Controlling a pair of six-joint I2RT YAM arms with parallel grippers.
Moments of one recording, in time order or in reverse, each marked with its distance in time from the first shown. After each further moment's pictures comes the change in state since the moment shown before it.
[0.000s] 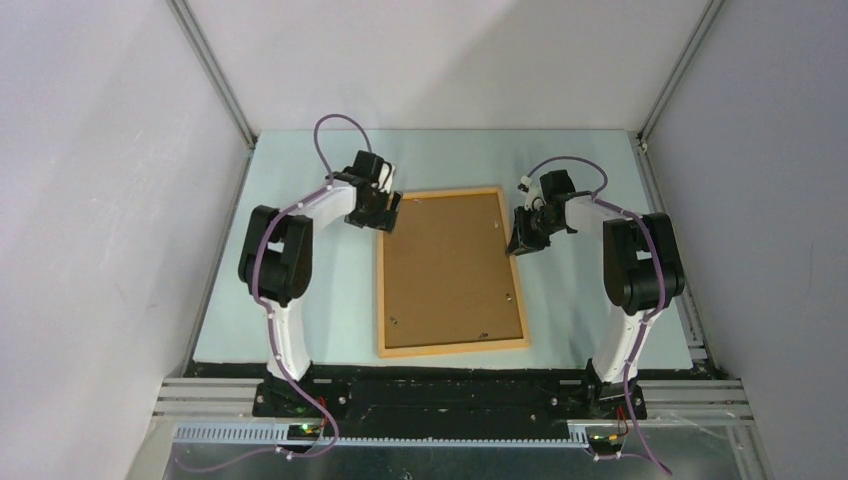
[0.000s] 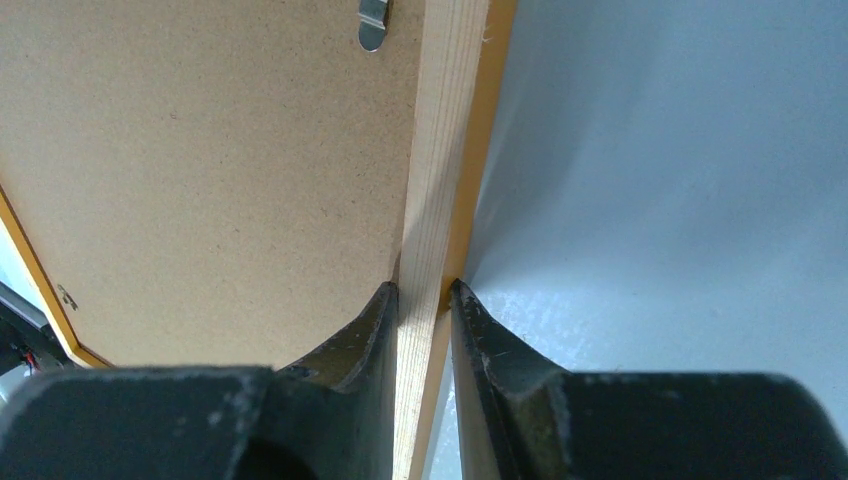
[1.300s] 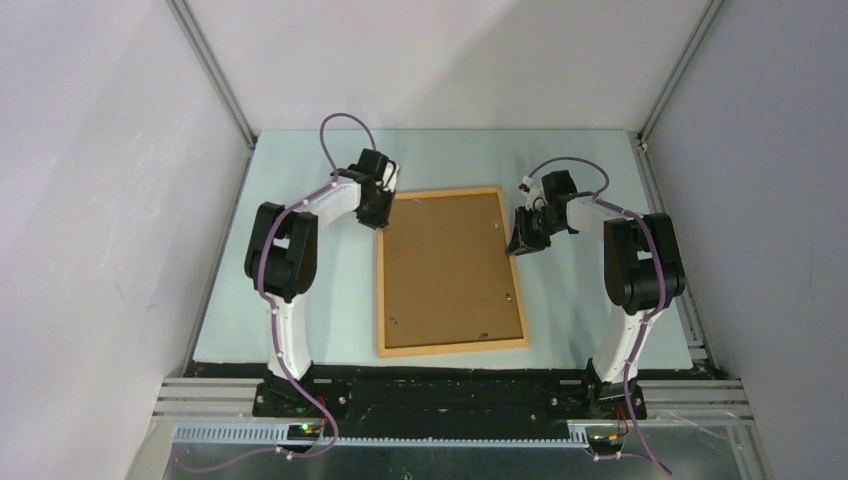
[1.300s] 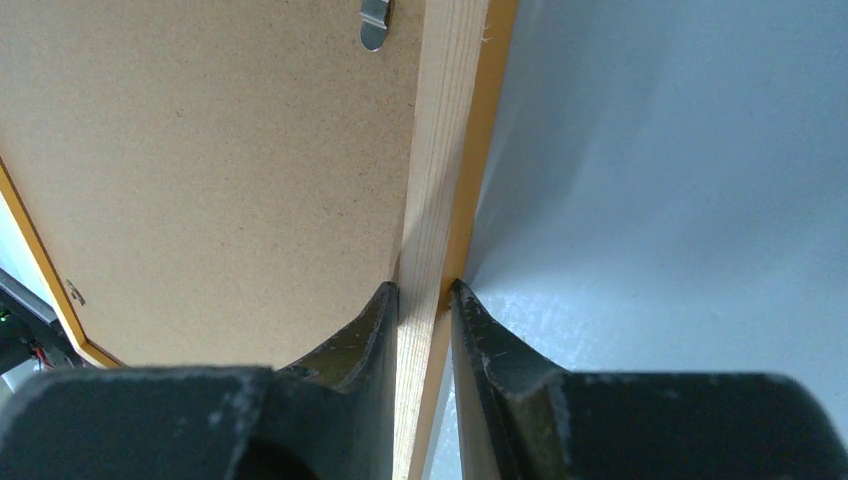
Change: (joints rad) left arm -0.012 0.062 0.073 -0.040 0.018 -0.002; right arm -0.010 0.000 -0.007 0.011 -0.023 -0.002
